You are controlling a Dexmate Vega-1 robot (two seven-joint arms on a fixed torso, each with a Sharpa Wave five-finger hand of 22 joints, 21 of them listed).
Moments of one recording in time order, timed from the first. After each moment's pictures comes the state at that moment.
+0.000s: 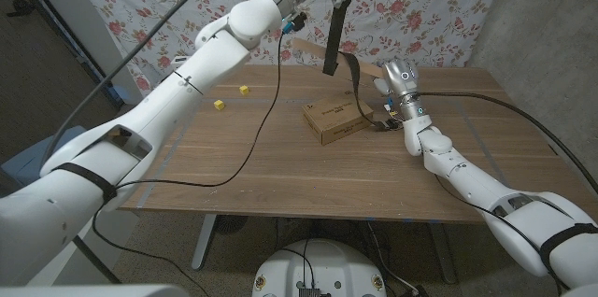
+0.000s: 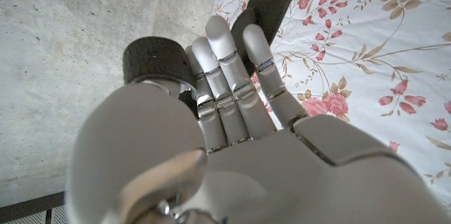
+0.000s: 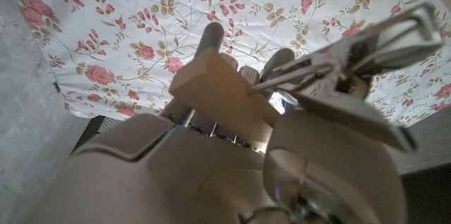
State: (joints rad) left arm 0.25 0.50 0.65 -1.74 -0.10 0.12 -0.04; left_hand 1.02 -0.01 0.61 0.06 0.45 1.01 0.06 0.25 0.71 1.04 -0.11 0.78 0.97 1.21 -0.20 0.68 0.98 0.63 -0.06 1.43 0.18; right arm -0.60 -0.41 -0.49 -1.01 -1.15 0.02 -0.97; right_hand 0.66 0.13 0.33 0.14 0.27 0.92 0.02 1.28 0.60 0.94 -0.08 1.56 1.23 0.99 -0.15 1.56 1.24 0.60 -0.06 1.42 0.18
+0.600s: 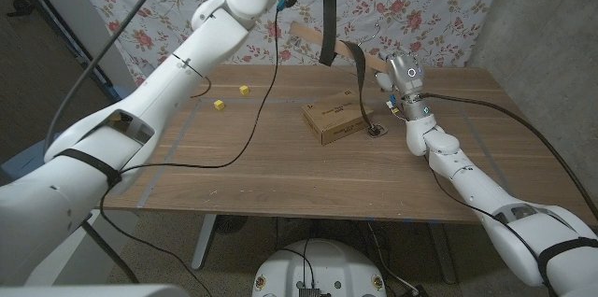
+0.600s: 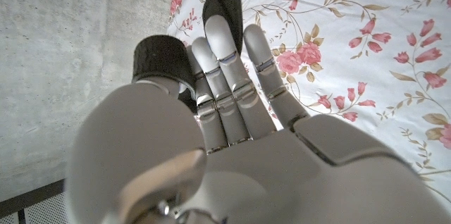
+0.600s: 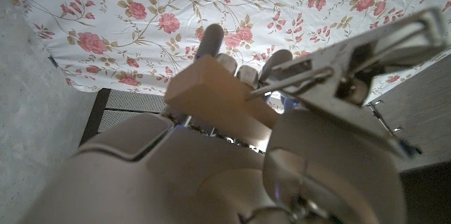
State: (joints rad) left arm 0.19 0.48 0.63 -1.71 -0.03 0.24 0.08; left_hand 1.02 -0.02 0.61 0.07 0.45 1.01 0.06 0.24 0.71 1.05 -0.11 0.77 0.98 1.21 -0.20 0.67 0.98 0.63 -0.06 1.43 0.18; right arm -0.66 -0.35 -0.28 -1.08 -1.31 0.25 -1.10; right_hand 0.66 0.14 0.31 0.14 0.28 0.90 0.00 1.28 0.59 0.89 -0.09 1.53 1.21 0.93 -0.13 1.56 1.24 0.56 -0.05 1.39 0.18
